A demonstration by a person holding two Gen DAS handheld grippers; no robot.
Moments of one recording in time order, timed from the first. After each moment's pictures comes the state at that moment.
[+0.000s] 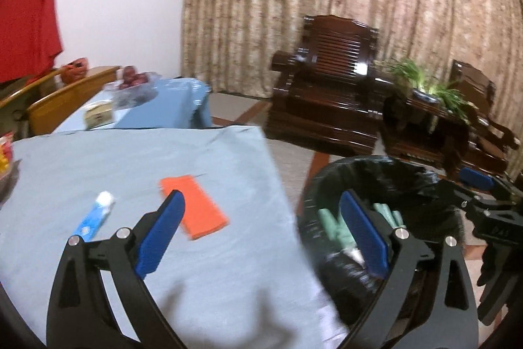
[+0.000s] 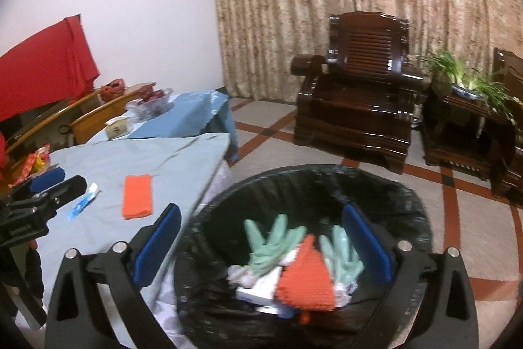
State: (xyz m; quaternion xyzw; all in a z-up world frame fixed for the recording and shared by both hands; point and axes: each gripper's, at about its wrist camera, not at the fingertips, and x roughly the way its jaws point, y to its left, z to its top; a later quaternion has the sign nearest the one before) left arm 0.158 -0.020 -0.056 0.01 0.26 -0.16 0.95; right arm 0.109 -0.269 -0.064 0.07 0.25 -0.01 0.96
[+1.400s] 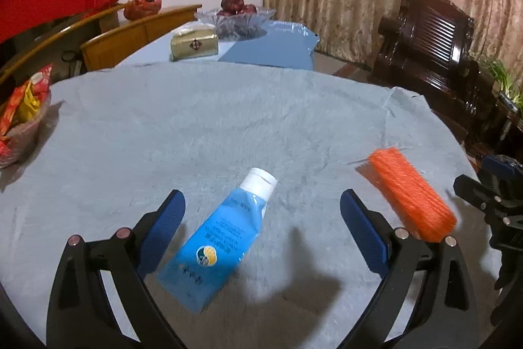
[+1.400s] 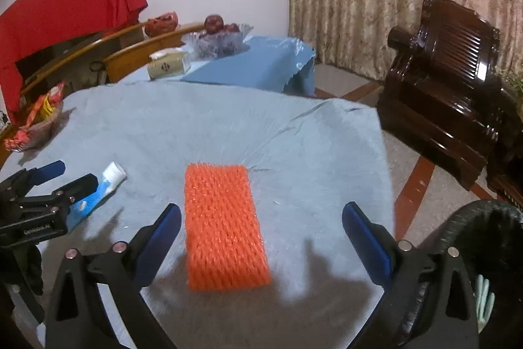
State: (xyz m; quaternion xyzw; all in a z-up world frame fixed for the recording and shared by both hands) left arm 0.311 0.171 -0.154 -0.01 0.37 -0.02 0.93; right arm 0.311 -0.072 -0.145 0.00 0.35 0.09 0.93
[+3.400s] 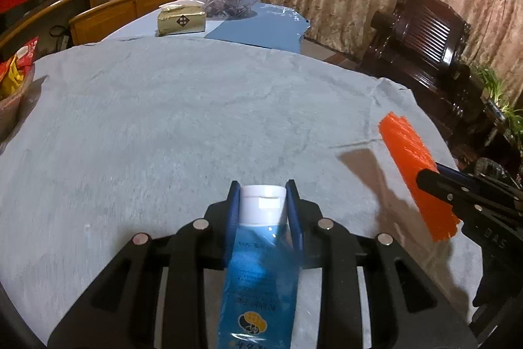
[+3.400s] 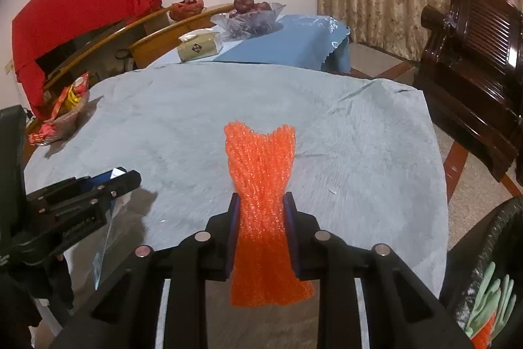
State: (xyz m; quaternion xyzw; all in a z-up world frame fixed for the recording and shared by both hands) left arm 0.300 0.159 -0.158 -0.06 0.40 -0.05 0.91; right arm 0.313 -0.052 -0.142 0.03 0.39 0.17 0.91
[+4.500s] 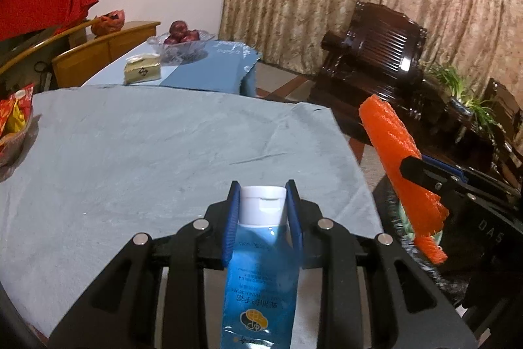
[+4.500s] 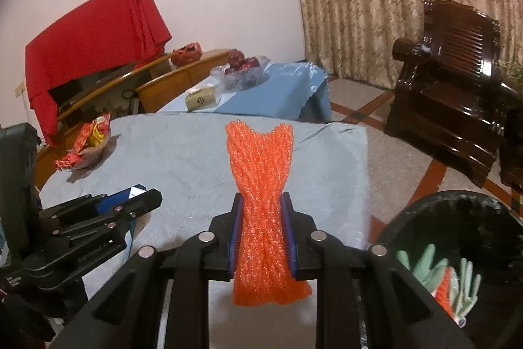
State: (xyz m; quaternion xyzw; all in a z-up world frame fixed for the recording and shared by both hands) left arm 0.214 0.073 -0.069 -0.04 0.34 -0.11 0.93; right arm 0.205 -0.128 -0.054 0.06 0.30 0.14 0.94
